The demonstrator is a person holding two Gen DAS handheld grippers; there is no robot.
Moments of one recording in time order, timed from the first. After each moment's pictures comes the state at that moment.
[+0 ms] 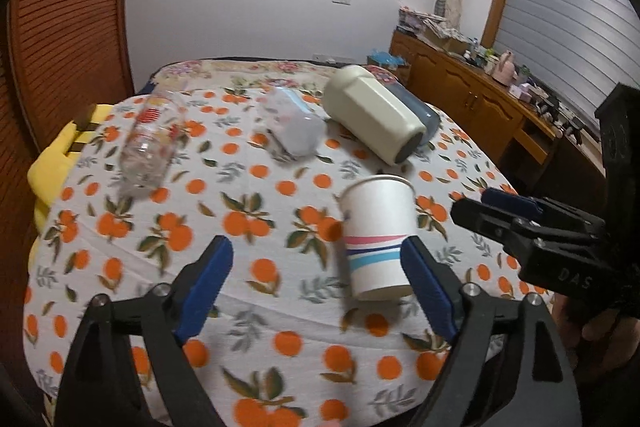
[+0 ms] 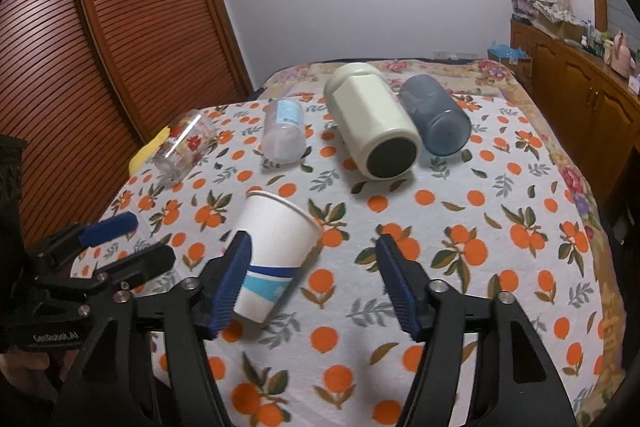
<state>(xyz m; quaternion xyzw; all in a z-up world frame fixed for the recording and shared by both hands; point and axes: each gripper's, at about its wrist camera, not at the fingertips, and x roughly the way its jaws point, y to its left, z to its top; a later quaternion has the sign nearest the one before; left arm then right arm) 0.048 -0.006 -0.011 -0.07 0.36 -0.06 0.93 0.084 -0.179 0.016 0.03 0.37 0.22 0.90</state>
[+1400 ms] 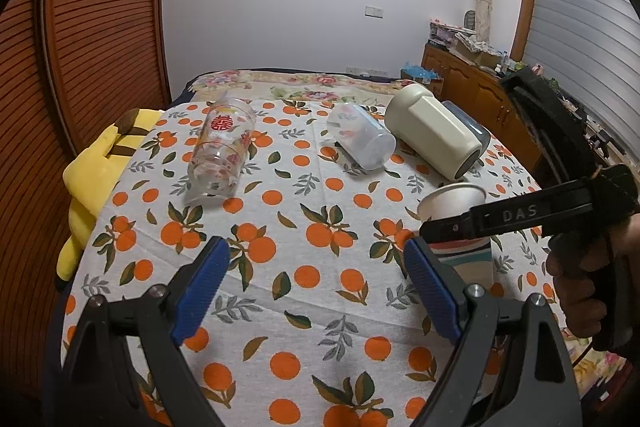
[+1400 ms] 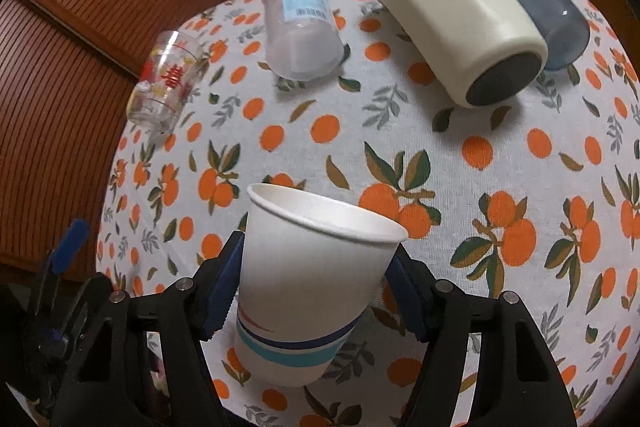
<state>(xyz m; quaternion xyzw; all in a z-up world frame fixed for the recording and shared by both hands) 0.043 0.037 -0.013 -0.06 0.34 -0.01 0.94 0.177 -0.123 -0.031 0.06 0.58 0.25 0.77</state>
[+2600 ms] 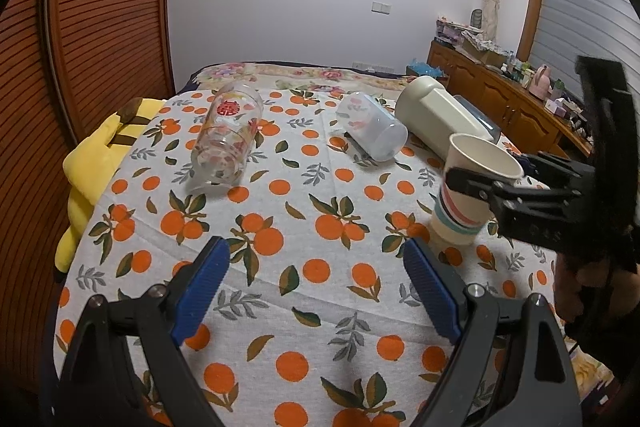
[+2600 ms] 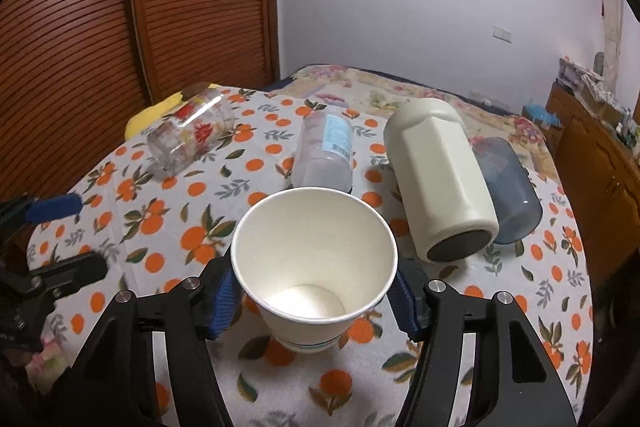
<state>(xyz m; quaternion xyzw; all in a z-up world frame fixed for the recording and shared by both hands) 0.047 0.045 -0.028 -0.07 0.35 0.00 0.93 0.136 -0.109 0.003 -0.10 0.34 0.27 0.90</state>
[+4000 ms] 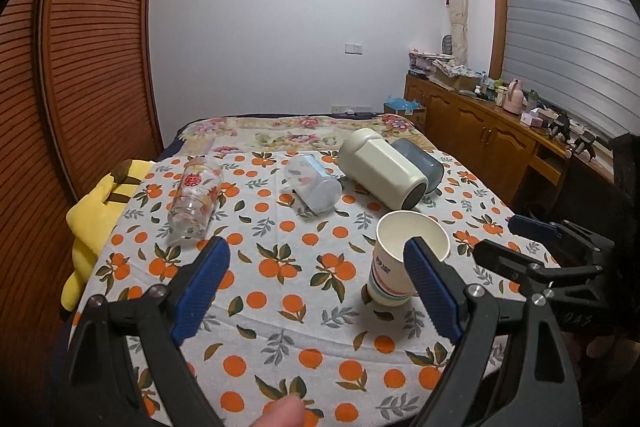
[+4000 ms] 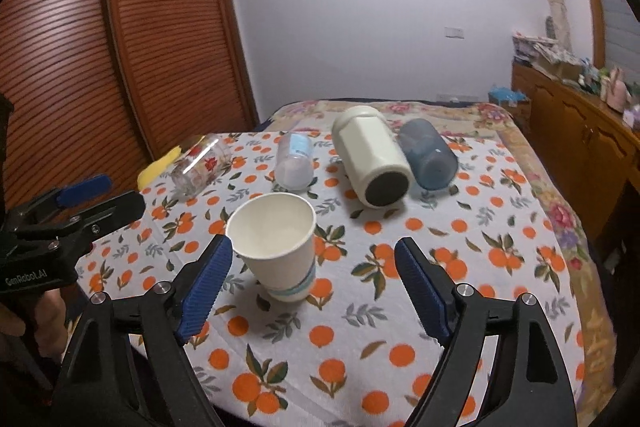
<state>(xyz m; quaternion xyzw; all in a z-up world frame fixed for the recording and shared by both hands) 0.004 -0.018 0.030 -0.03 0.27 -0.02 0.96 0.045 -0.196 0.032 0.02 0.29 0.23 0.93</state>
